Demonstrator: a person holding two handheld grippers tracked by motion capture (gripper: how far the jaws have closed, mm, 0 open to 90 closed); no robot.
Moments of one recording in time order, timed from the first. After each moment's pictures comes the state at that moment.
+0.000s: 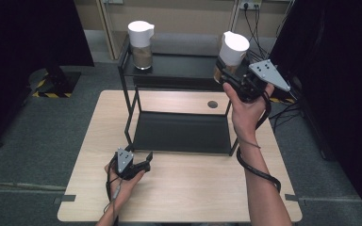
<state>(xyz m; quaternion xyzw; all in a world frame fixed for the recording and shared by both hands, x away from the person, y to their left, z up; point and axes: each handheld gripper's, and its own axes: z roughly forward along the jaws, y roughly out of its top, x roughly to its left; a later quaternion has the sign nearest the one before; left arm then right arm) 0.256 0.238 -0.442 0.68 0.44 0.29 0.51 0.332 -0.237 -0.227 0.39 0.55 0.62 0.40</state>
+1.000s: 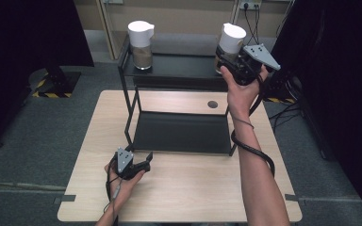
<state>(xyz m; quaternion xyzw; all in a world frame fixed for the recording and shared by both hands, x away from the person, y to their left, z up) 0.257 0.240 -0.442 0.68 0.44 0.29 0.51 0.381 -0.228 -0.218 0.46 0.54 0.59 0.39</state>
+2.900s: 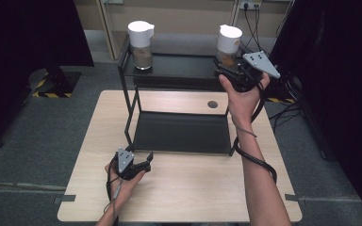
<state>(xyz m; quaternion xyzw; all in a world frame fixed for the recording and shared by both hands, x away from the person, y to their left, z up) 0.256 0.238 -0.442 0.68 0.44 0.29 0.51 0.361 -0.229 -0.227 0.44 0.55 0.58 0.41</state>
